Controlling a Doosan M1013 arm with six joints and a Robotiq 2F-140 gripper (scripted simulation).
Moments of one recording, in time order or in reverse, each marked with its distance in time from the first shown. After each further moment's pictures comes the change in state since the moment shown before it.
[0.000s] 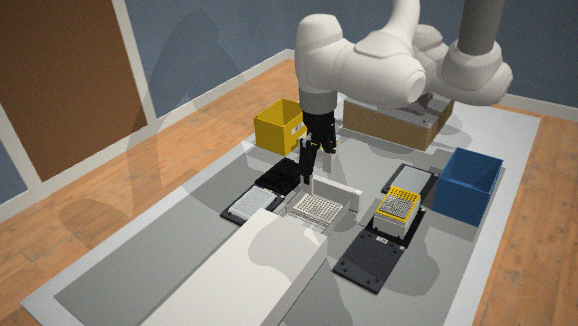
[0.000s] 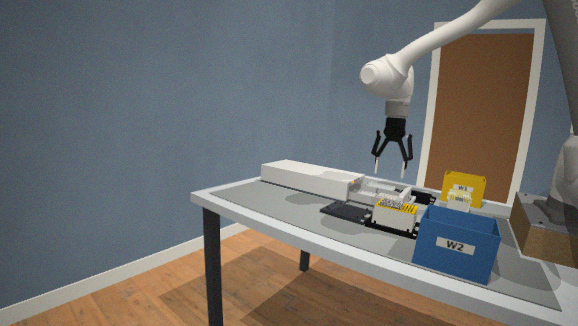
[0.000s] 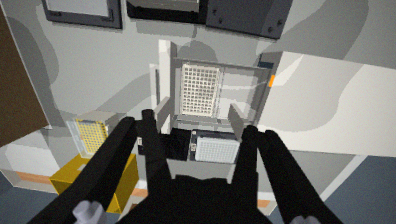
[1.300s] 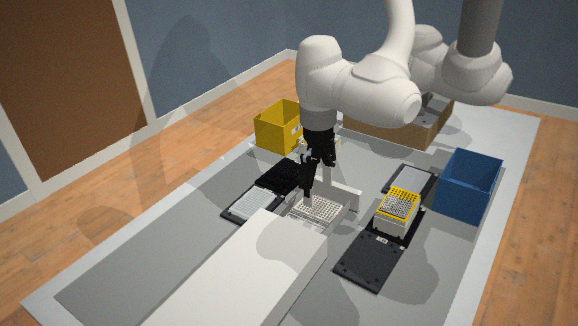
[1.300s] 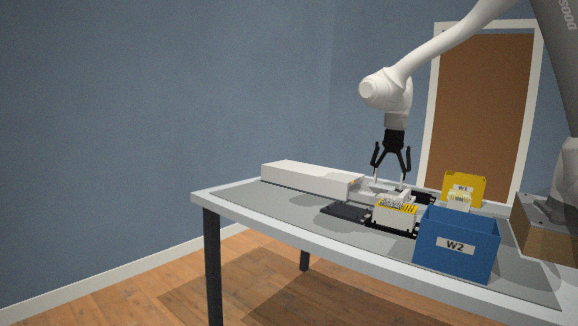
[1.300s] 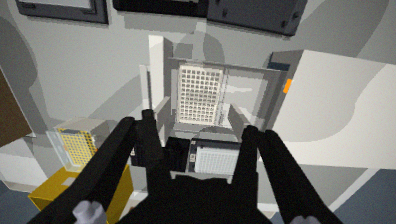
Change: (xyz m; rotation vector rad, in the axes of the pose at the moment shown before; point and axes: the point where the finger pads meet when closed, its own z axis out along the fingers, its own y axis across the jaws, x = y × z) arm 0.000 0.000 0.044 0.000 0.000 0.000
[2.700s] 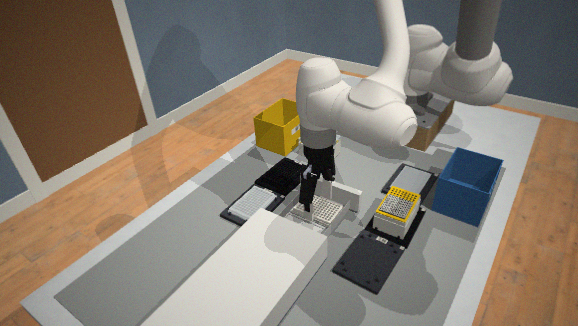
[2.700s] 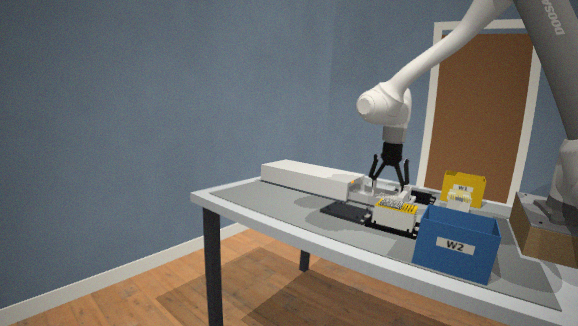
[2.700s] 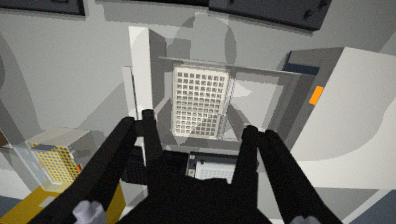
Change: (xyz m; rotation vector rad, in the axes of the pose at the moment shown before) arm 0.000 0.000 0.051 0.000 0.000 0.000
